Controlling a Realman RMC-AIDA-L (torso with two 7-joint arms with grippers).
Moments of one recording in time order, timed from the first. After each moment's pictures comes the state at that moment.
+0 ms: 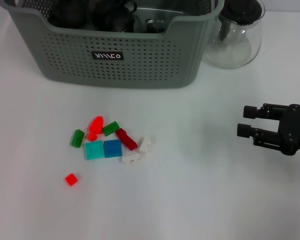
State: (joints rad) left arm -1.13 -2.05 1.22 0.58 2.86 0.75 -2.51; right arm 0.34 2.04 -0.79 -0.67 -1.87 -1.67 1.36
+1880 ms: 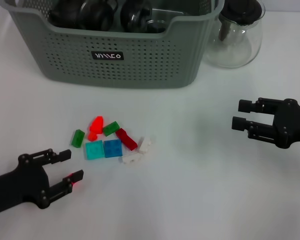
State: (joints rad) left arm -0.24 -2.18 0.10 0.63 2.40 1.74 -0.78; right arm 0.37 2.05 -0.77 -0.63 -1.87 -1.66 1.36
